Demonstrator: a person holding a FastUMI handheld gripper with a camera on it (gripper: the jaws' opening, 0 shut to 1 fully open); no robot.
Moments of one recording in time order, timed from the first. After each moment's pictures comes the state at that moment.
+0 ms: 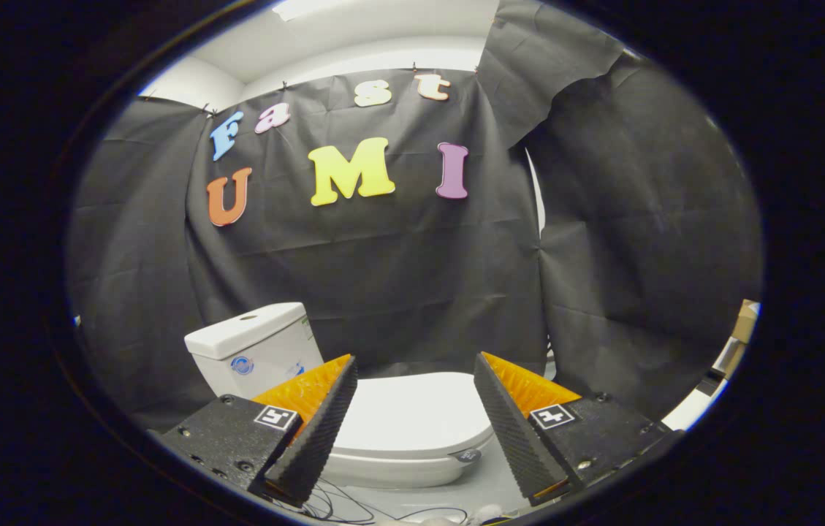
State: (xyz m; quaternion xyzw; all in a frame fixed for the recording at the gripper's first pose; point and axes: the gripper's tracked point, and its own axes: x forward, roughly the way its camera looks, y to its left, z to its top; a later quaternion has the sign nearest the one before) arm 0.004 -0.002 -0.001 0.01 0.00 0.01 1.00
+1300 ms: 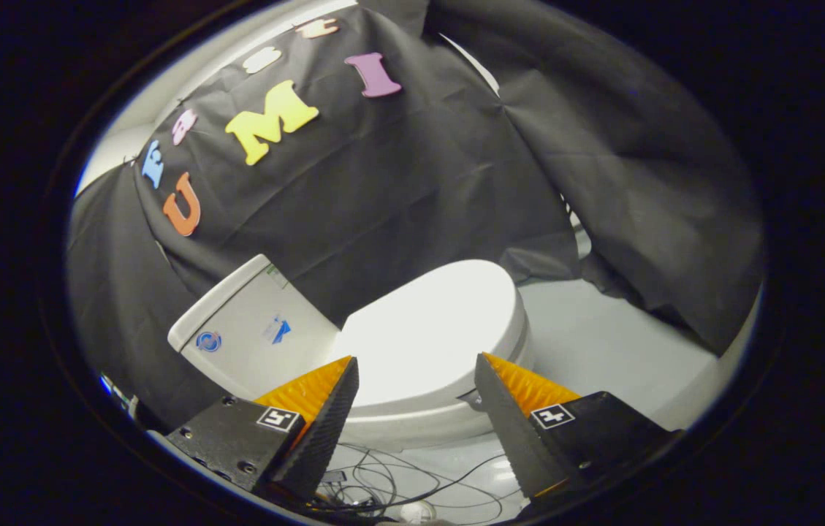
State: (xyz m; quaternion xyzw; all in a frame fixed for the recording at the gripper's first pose) arm 0.095 -0.081 -0.180 0.23 0.21 0.06 0.95
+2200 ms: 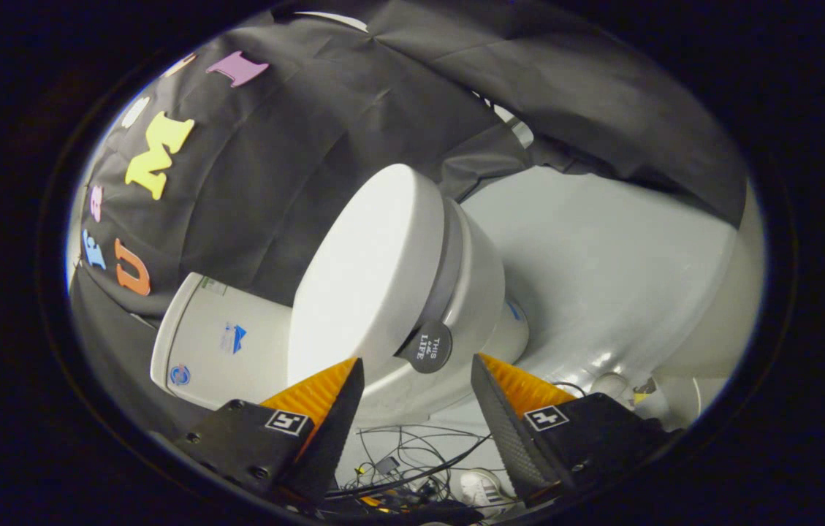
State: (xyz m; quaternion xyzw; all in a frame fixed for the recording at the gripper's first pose) arm 0.129 -0.101 -0.293 0.38 0.32 0.01 0.87
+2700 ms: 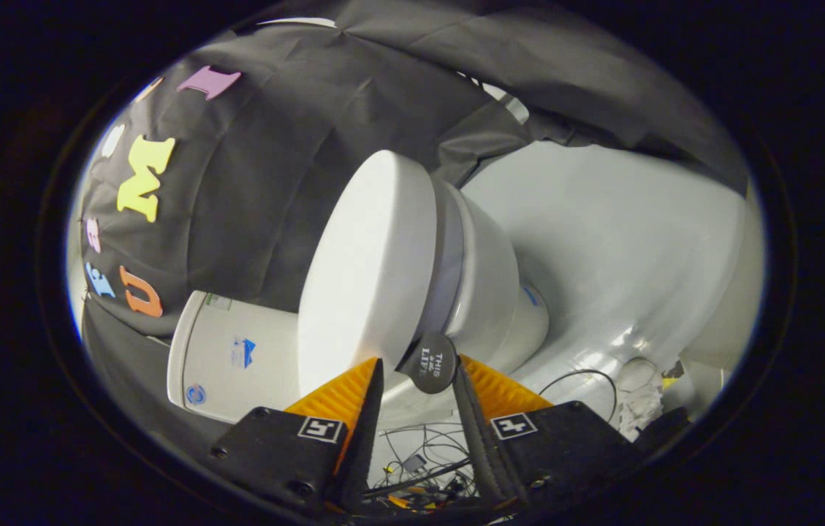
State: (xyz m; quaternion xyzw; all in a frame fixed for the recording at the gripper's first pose) arm 0.153 -0.101 -0.307 0.42 0.33 0.02 0.85
